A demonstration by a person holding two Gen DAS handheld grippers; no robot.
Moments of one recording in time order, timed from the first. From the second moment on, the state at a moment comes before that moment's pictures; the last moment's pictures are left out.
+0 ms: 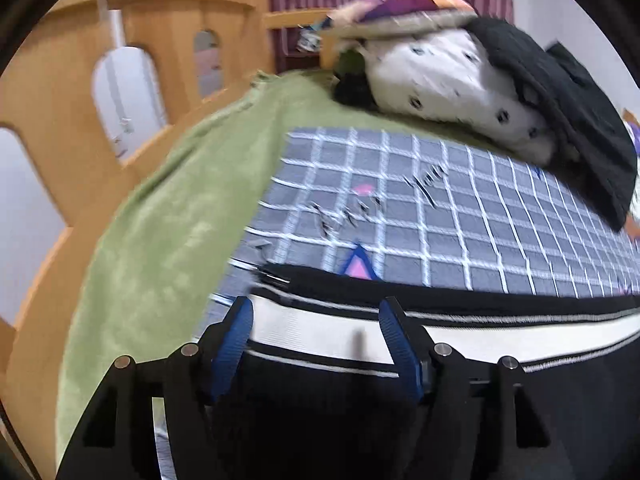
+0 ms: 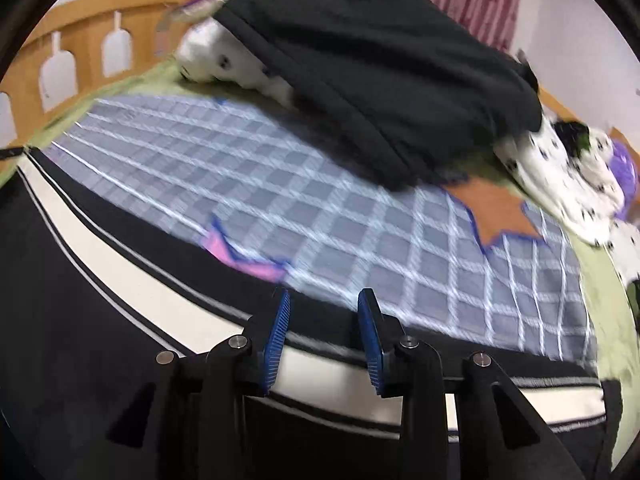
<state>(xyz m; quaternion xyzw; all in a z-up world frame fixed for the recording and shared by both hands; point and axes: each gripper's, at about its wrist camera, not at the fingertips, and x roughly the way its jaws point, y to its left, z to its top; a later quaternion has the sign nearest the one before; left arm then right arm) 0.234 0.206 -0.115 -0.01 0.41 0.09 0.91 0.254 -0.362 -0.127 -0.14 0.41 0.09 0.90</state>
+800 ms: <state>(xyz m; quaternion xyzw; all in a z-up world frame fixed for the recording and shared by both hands) 0.117 0.127 -0.002 -0.04 0.39 0.02 0.92 0.161 -0.374 -0.042 0.01 0.40 0.00 0.92</state>
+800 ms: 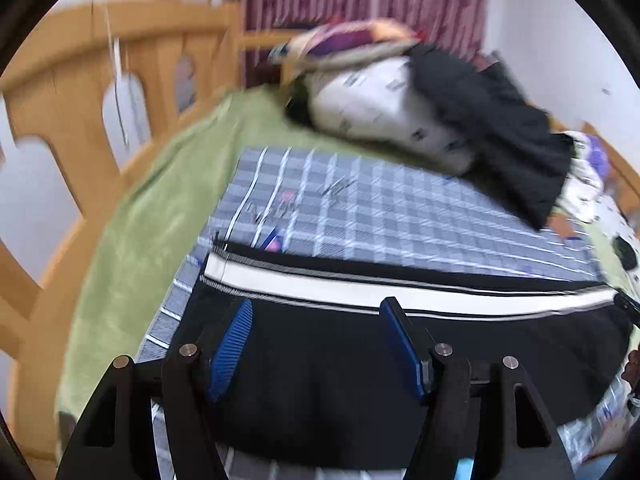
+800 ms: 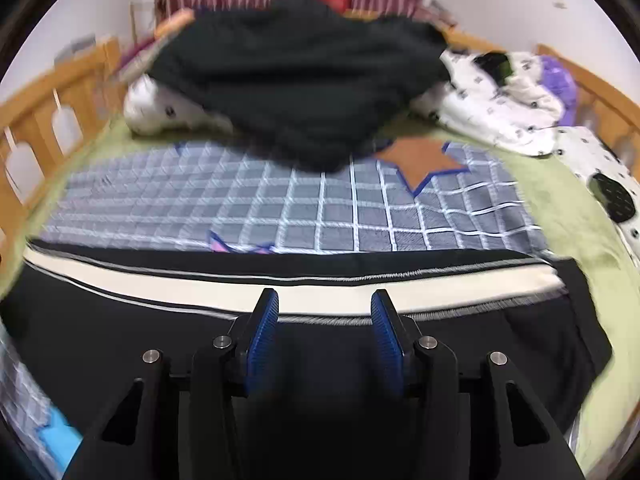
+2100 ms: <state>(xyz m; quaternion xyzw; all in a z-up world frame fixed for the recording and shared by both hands) 0.069 0.268 -0.174 -0.39 0.38 0.06 0.84 0.061 -0.271 -0.092 0.06 0.36 0.11 0.93</state>
